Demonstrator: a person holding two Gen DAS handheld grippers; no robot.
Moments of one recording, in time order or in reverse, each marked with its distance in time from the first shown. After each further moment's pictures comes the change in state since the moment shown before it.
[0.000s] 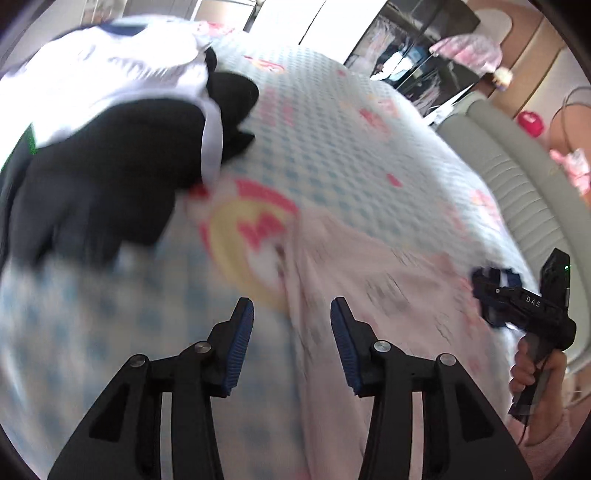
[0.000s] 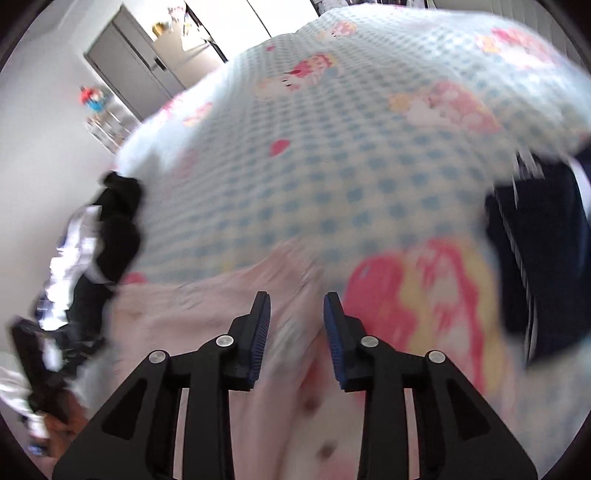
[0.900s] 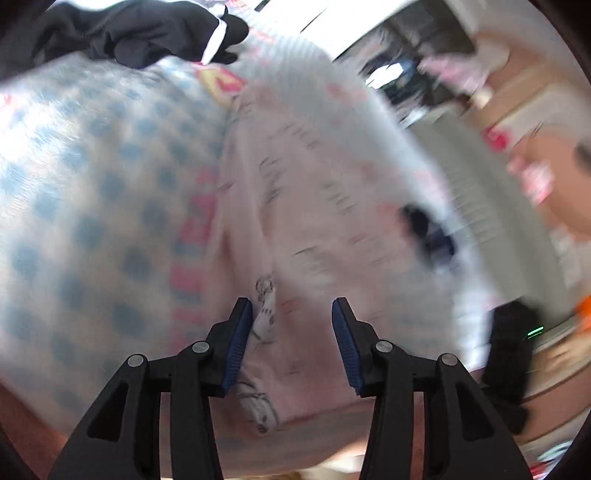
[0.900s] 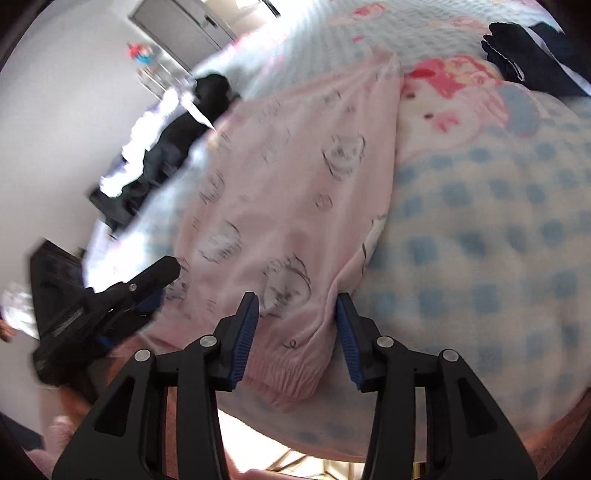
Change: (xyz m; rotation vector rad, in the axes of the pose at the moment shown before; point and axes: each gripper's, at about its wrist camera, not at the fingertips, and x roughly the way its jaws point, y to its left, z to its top) left arm -0.061 -0.048 -0.171 -0.101 0.047 -0.066; right arm -0.061 0.059 -0.220 -0.133 0.167 0.021
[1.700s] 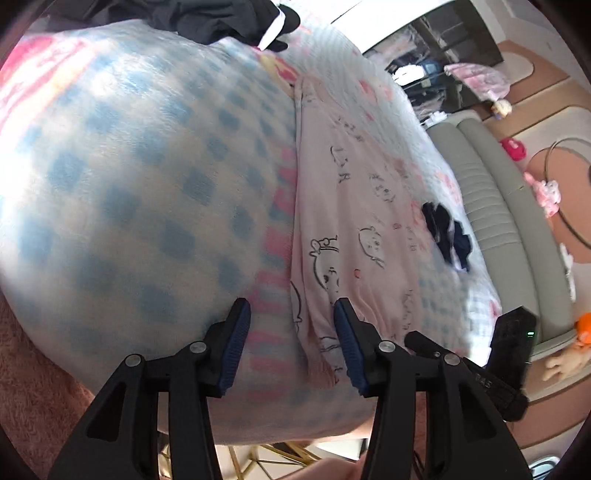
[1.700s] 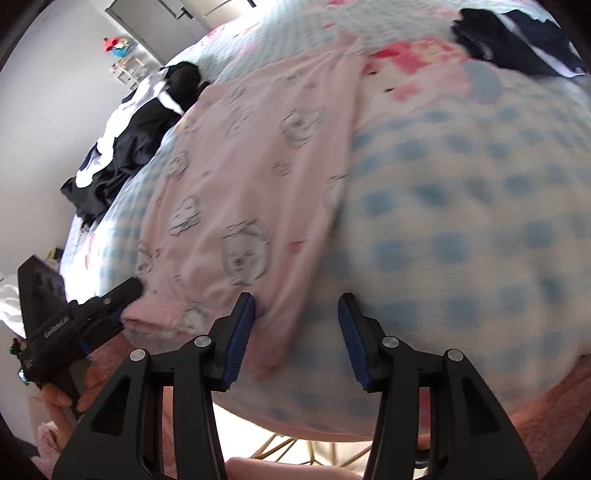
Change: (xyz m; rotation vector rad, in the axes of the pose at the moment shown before) left arm -0.024 0.062 -0.012 -0.150 0.035 -0.132; right arm -0.025 -0.017 -0.009 0.070 -0.004 -0.023
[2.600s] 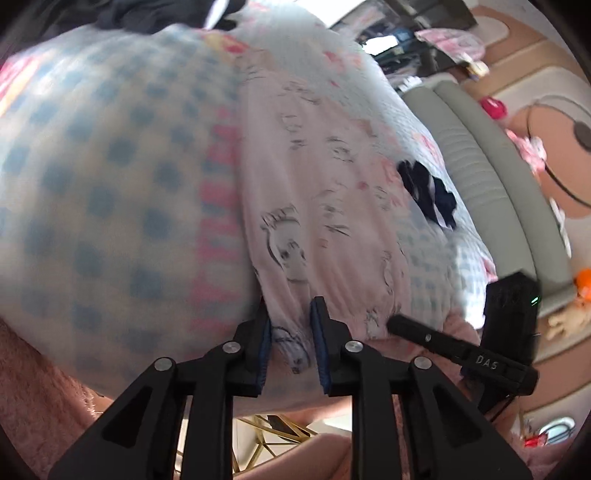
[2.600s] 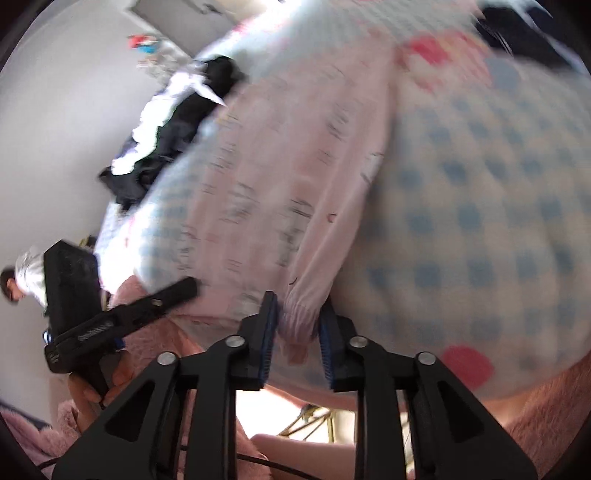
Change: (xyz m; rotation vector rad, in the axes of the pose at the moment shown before) left arm 0.012 -0.033 -0.010 0.097 0.078 -0.014; right arm 0.000 0.004 -0.021 0.019 0.076 0.133
